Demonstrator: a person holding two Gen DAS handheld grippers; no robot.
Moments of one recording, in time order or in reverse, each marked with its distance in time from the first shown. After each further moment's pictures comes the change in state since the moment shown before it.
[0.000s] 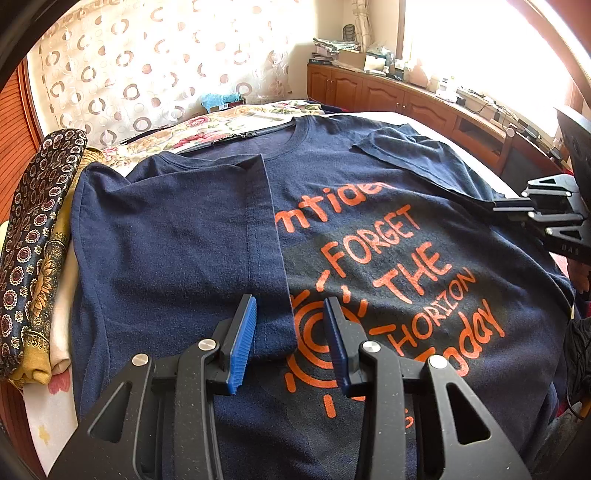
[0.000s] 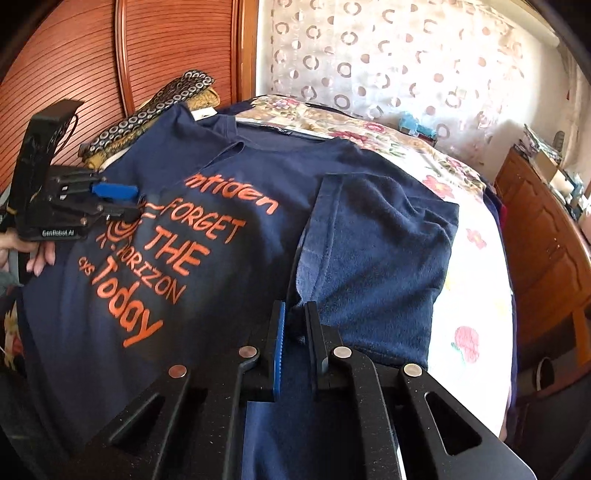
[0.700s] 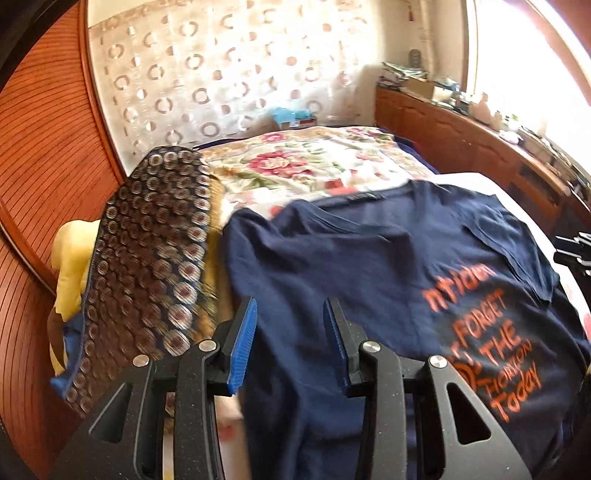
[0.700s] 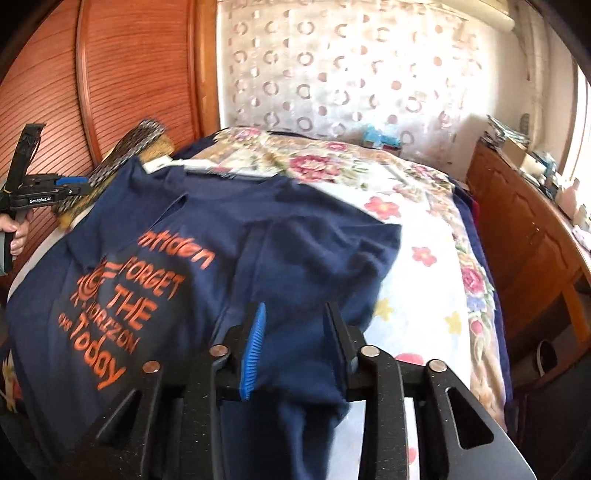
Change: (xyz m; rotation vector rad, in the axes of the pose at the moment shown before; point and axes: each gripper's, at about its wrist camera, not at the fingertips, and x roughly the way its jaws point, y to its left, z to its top) left arm -0.042 0.116 0.050 -0.146 -0.059 0.200; right arm -0.018 -0.053 0.010 0.153 -0.101 -0.081
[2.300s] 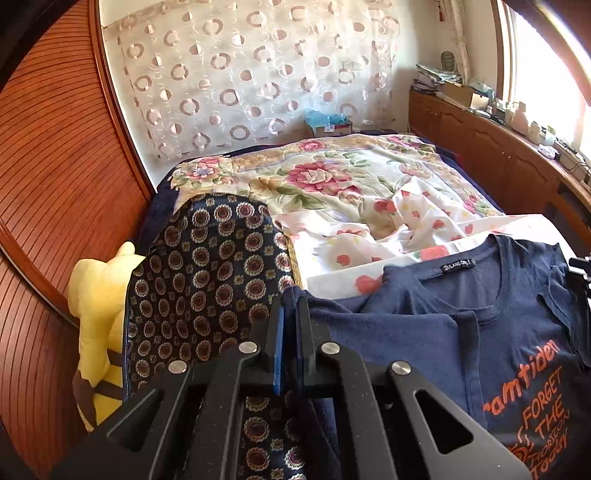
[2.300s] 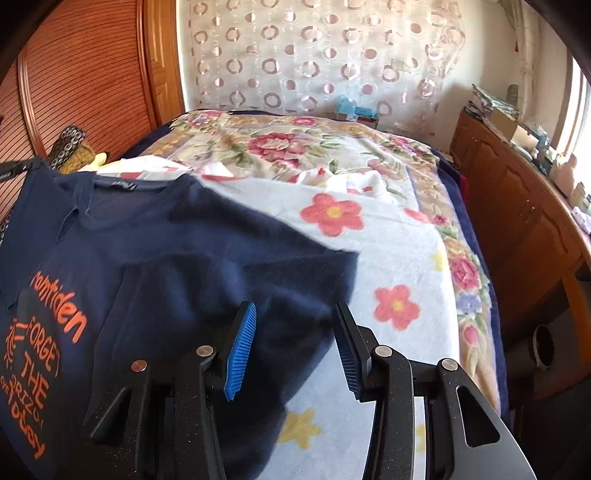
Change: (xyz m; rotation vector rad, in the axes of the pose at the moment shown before) left arm 0.060 0.063 0.080 -0.008 -0.004 0.099; right arm 0.115 -0.074 0.053 0.041 0.098 -0.069
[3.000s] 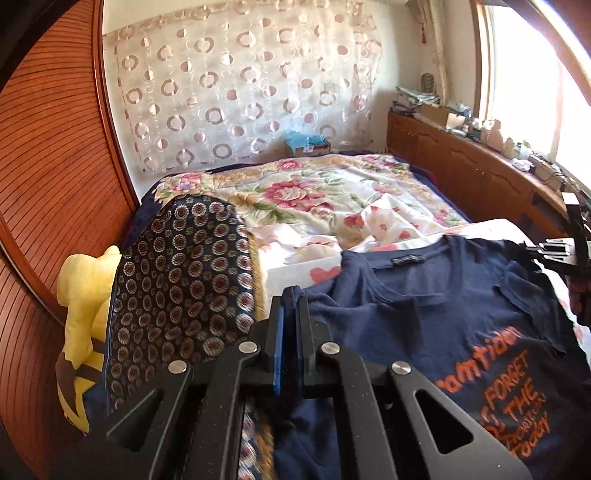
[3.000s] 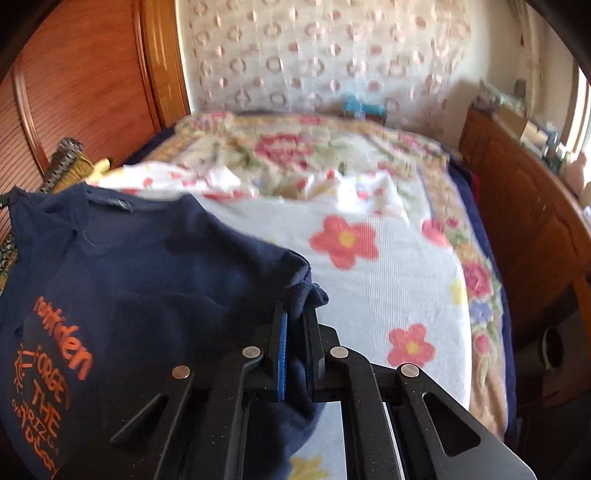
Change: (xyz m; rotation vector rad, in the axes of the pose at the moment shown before) left arm -0.052 -0.021 -0.038 -0.010 -0.104 -0.089; right arm 0.009 -0.002 0.025 -0.001 -0.037 0.044
